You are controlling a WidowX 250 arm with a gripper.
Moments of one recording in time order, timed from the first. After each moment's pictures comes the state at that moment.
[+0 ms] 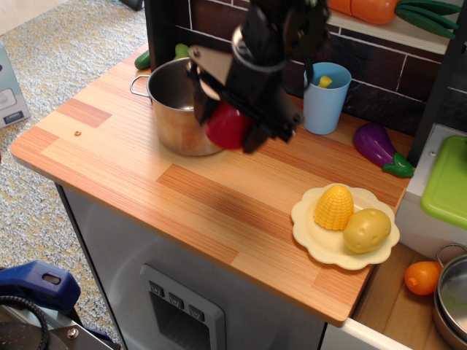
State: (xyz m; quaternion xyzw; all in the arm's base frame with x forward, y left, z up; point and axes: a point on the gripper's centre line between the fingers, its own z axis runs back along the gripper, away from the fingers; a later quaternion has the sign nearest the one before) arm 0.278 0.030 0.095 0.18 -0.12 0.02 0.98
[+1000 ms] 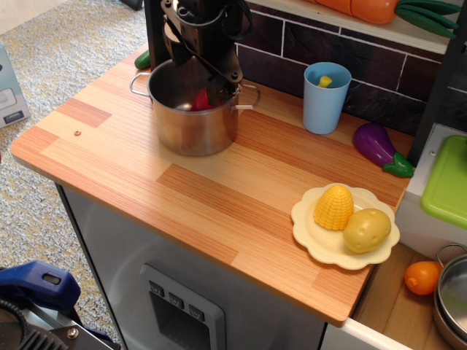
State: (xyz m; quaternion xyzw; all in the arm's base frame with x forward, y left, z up) arm 0.319 0.083 0.090 0.17 -0.19 -0.13 0.96
